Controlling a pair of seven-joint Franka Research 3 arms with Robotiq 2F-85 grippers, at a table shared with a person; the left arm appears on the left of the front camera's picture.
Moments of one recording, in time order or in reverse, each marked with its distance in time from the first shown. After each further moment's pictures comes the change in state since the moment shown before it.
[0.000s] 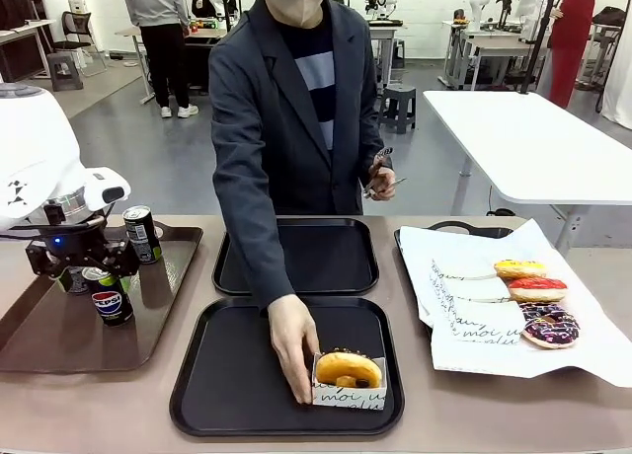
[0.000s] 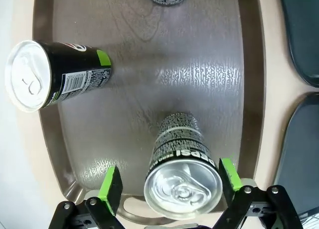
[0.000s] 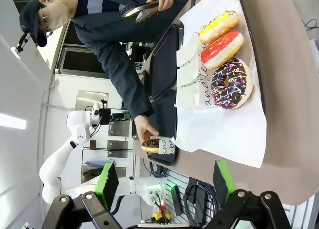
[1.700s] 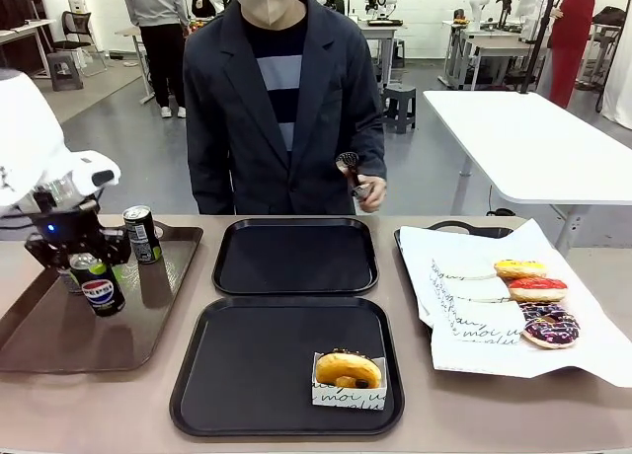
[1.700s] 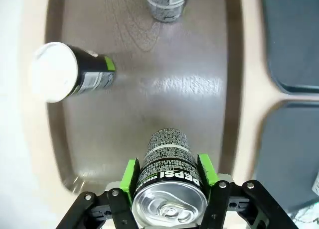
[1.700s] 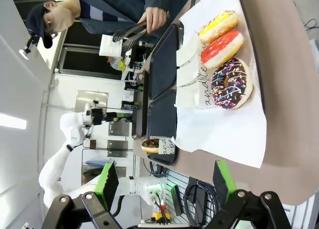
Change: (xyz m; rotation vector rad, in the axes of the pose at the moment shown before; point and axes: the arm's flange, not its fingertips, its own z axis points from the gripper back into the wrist) left arm -0.006 0.003 0.053 -0.054 -0.070 0.047; right arm 0.000 0.000 0.000 0.000 0.002 0.000
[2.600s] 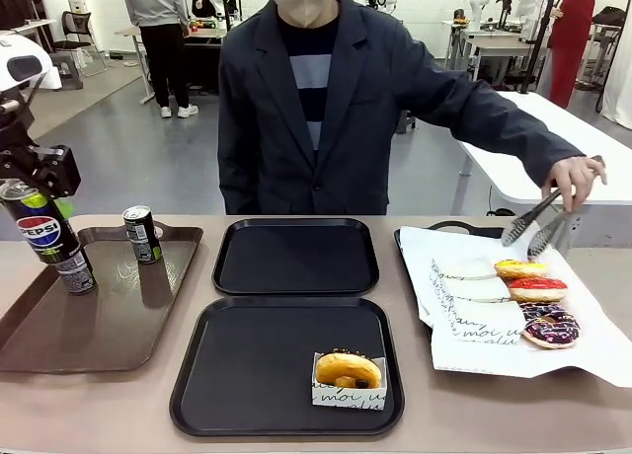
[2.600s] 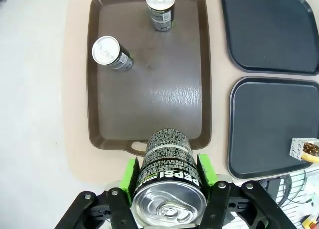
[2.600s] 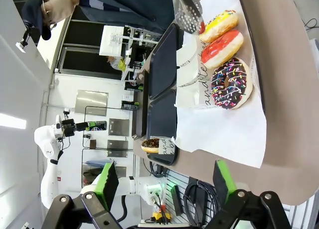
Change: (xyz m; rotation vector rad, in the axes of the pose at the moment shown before) left arm -0.045 -0.002 0.151 0.007 -0.091 -0.028; right arm 0.000 0.000 0.000 0.000 0.000 0.000
